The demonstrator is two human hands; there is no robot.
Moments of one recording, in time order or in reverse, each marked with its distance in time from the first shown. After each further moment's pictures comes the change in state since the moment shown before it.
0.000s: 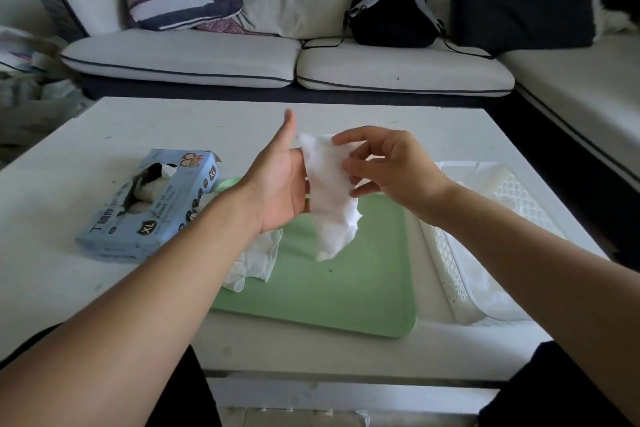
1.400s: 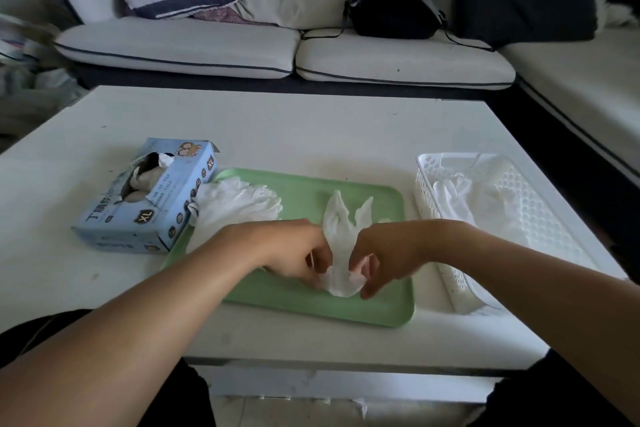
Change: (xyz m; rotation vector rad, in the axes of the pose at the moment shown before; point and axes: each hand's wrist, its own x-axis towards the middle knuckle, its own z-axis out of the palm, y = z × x) left_hand 0.005 -0.070 -0.030 1.580 -0.362 -0.086; right_hand -0.028 0.056 0.008 -0.999 -0.928 0.158
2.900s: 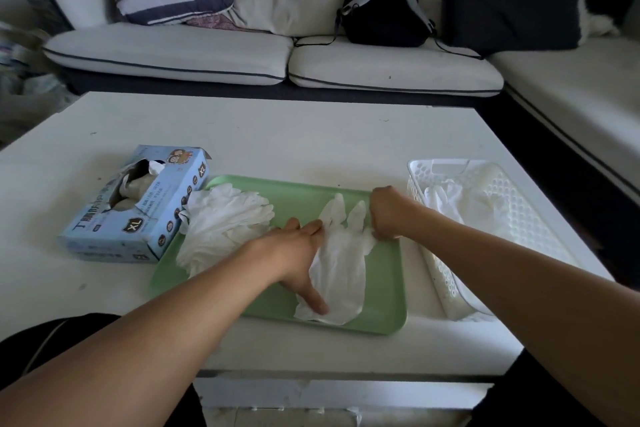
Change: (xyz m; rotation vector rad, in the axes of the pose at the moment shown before) left_hand 0.018 0.017 0.011 0.300 0.042 -0.203; right_hand 0.040 0.048 -0.020 -0.122 0.369 0.560
